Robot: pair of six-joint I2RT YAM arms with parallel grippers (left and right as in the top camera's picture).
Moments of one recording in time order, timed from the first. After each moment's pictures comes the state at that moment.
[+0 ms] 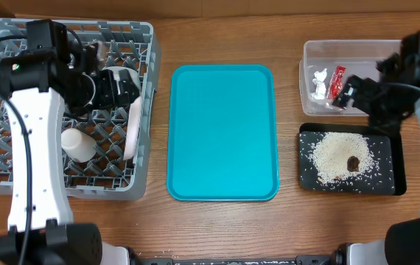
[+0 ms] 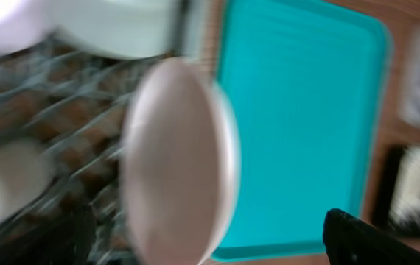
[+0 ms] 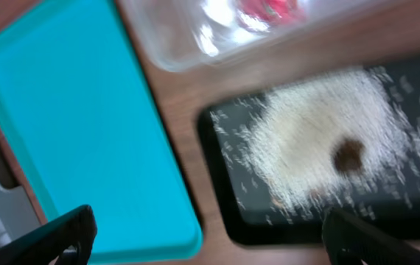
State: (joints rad) left arm 0.14 1.64 1.78 -1.37 0.27 -0.11; right arm -0.12 1.61 1.63 -1.33 -0.26 0.26
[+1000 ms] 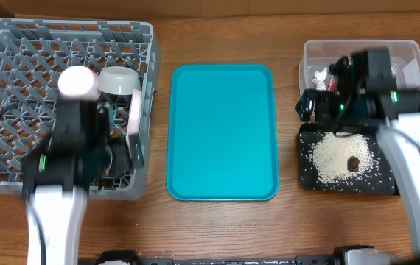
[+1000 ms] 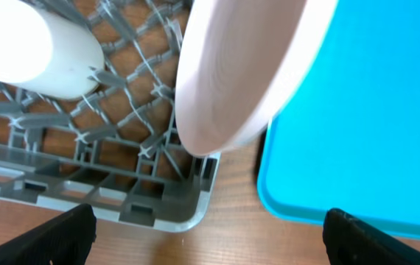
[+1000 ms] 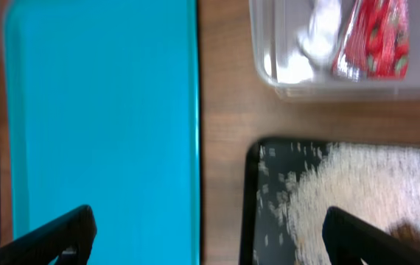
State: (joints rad) left arm 0.03 1.10 1.19 -1.23 0.02 -0.18; right arm 0.06 1.43 1.30 -0.97 -0.23 0.18
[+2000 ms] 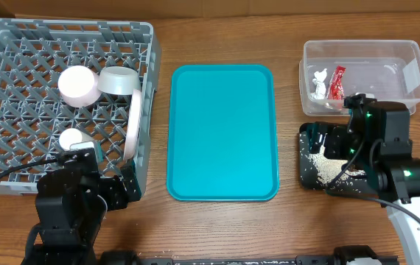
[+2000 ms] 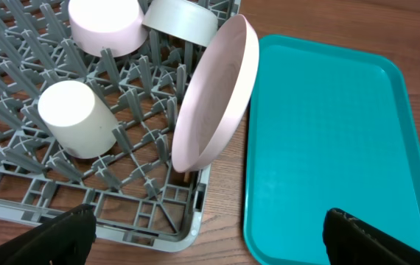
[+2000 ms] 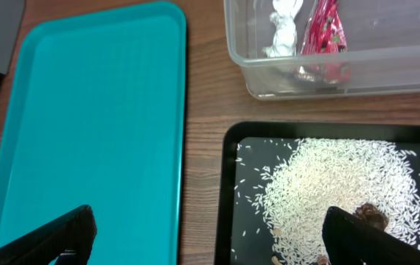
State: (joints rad) left arm 0.03 0.61 0.97 -1.05 0.02 -0.18; right arm 0.06 1.05 0.97 -0.83 -0.15 0.18
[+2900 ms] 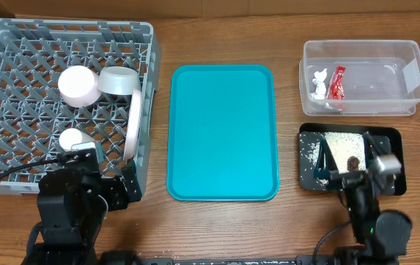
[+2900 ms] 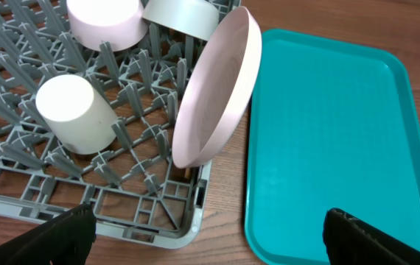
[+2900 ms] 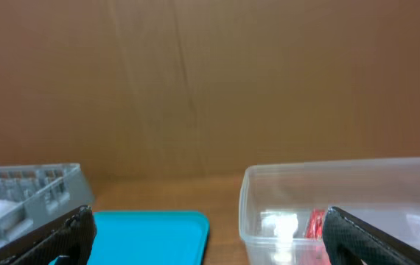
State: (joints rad) left arm 0.03 0.61 0.95 -1.05 0.02 -0.18; right arm 0.05 0.12 0.11 0.17 -0.10 0.17
